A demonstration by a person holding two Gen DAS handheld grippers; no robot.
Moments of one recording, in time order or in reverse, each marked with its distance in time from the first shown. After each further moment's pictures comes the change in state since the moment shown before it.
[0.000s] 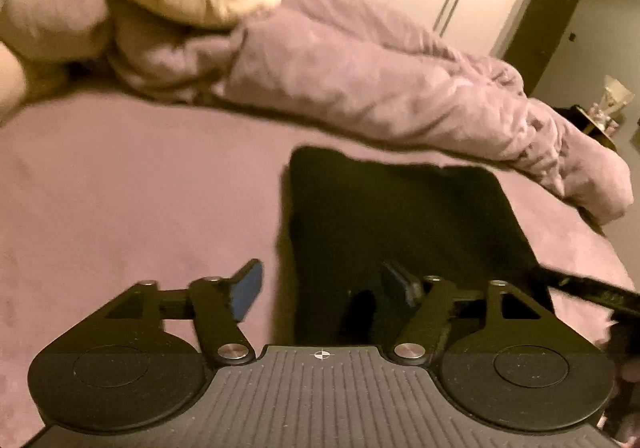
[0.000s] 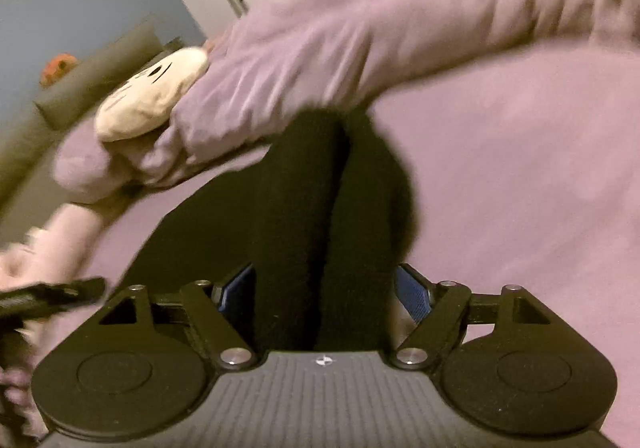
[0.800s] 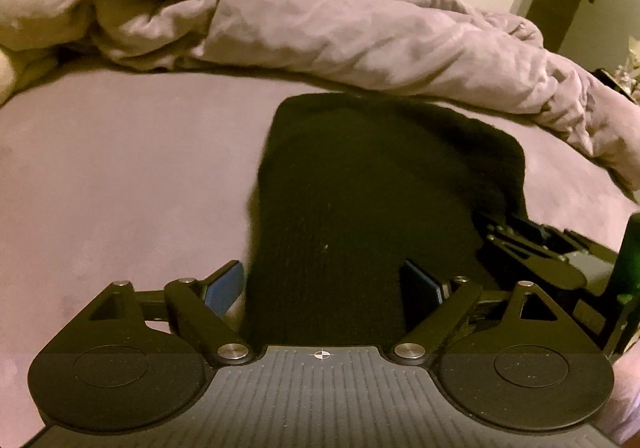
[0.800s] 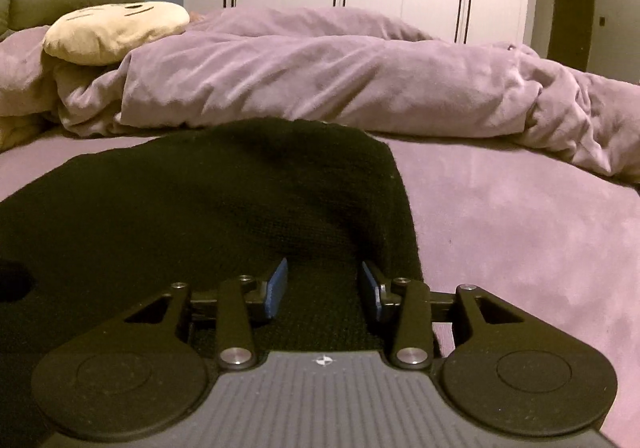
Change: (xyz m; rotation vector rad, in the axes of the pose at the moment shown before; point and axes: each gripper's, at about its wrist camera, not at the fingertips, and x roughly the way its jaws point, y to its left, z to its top) left arm 0.048 -0.049 -0.024 0.044 0.103 0.097; right arm 0.106 0.039 -0.019 -0.270 -0.039 -0.235
